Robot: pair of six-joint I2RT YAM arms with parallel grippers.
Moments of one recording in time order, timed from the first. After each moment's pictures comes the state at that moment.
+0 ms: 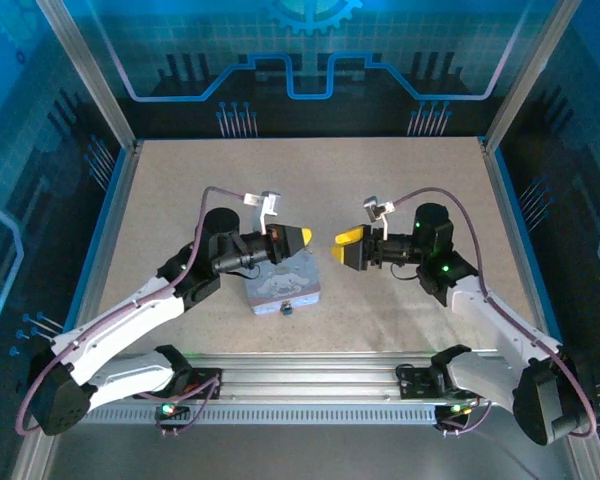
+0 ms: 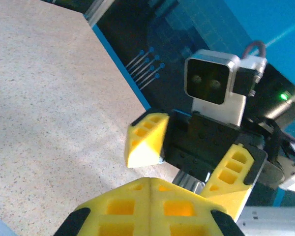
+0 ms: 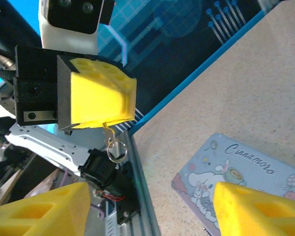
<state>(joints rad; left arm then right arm) -0.67 1.07 0.84 0.02 0.39 -0.72 0.38 1.07 0.66 0.19 -1.01 0.51</state>
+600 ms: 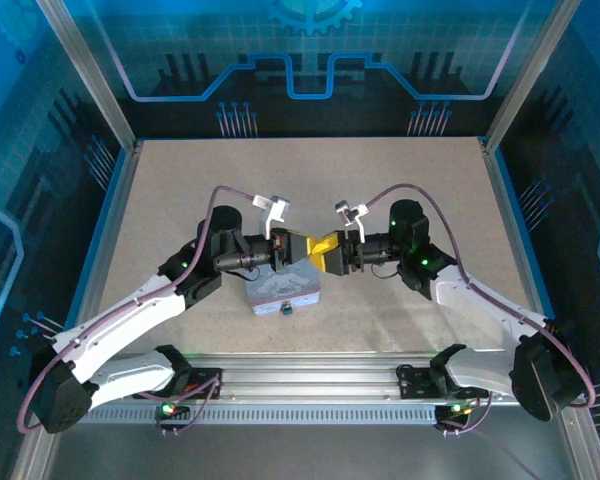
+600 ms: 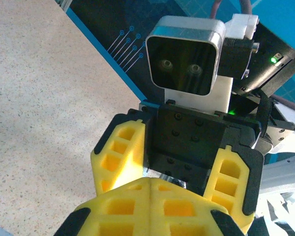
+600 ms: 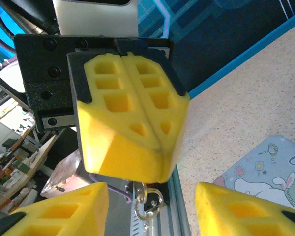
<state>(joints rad) -0.67 1.08 0.85 0.00 0.50 -0.63 0.53 1.18 0.73 0.26 -1.04 0.52</state>
